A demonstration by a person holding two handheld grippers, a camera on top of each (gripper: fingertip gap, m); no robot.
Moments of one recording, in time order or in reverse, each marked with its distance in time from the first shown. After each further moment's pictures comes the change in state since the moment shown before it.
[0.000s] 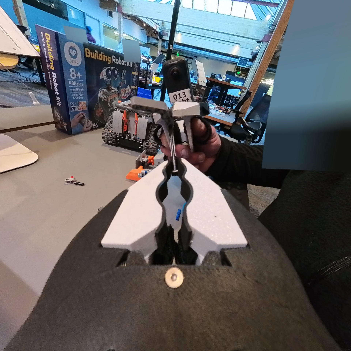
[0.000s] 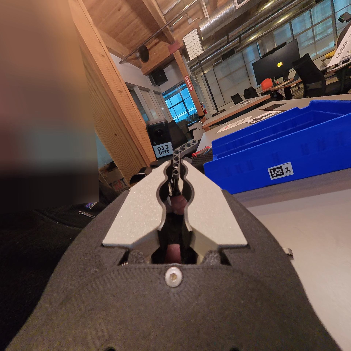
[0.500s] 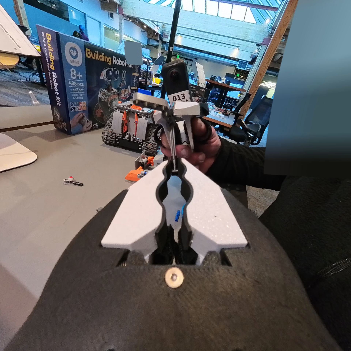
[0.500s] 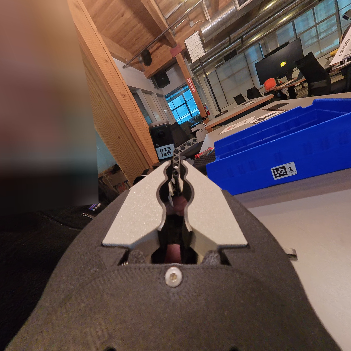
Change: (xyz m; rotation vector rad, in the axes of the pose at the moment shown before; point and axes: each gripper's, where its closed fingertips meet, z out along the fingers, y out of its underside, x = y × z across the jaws) left arm 0.000 0.000 0.001 0.007 0.001 -0.010; right arm 0.000 -0.002 -0.002 0.009 -0.013 0.021
